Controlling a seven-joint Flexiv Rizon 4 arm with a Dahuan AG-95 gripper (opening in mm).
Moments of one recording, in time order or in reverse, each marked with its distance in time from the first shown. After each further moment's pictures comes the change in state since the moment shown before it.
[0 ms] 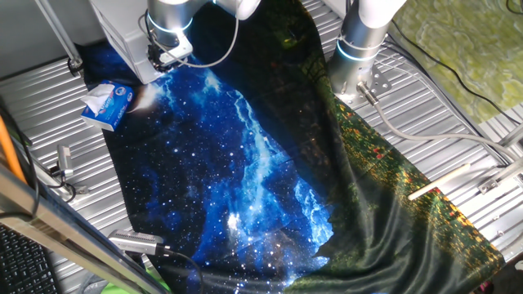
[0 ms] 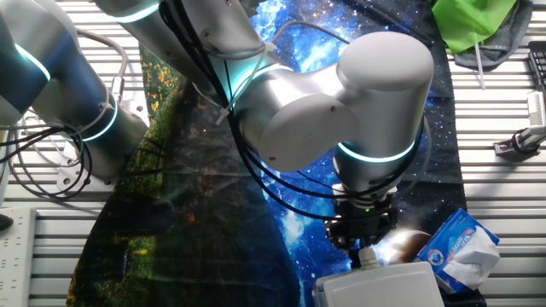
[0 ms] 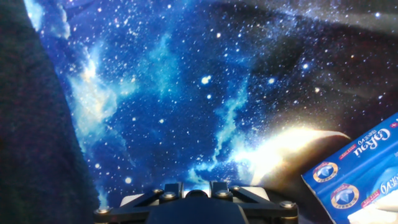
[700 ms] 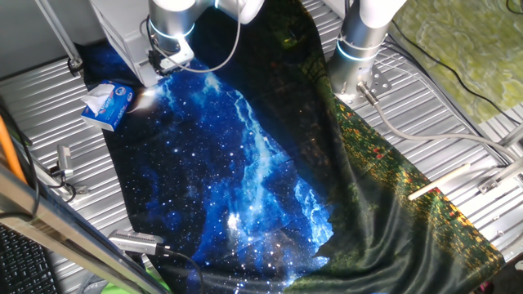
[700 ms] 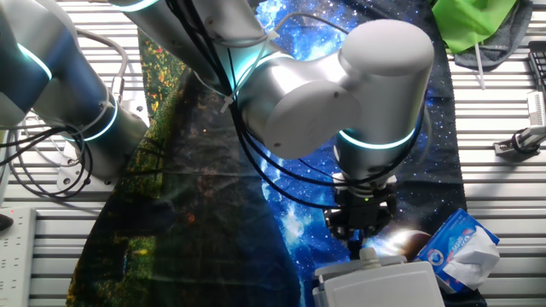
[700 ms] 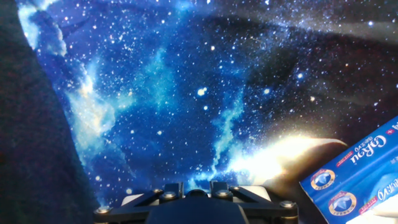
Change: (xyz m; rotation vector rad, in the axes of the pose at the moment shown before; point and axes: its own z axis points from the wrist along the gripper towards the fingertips) arm -0.015 -0.002 -0.006 -0.009 0.009 0.033
